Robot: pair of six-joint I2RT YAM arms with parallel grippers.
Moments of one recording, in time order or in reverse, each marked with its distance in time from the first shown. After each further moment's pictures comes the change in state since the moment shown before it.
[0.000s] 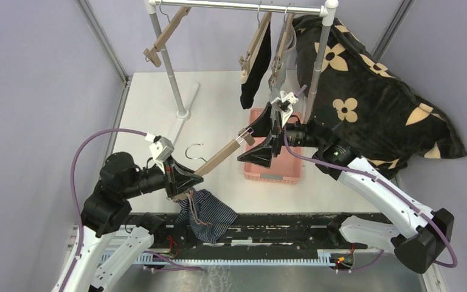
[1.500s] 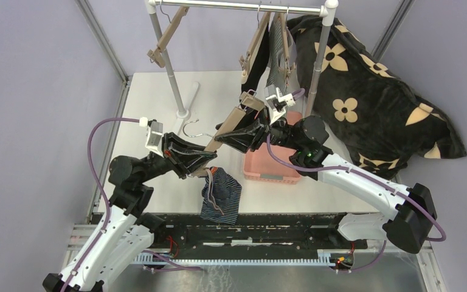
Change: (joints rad) left arm 0.000 0.105 -0.283 1.083 0.075 -0.433; right arm 0.164 0.145 -0.029 0.583 0.251 0.104
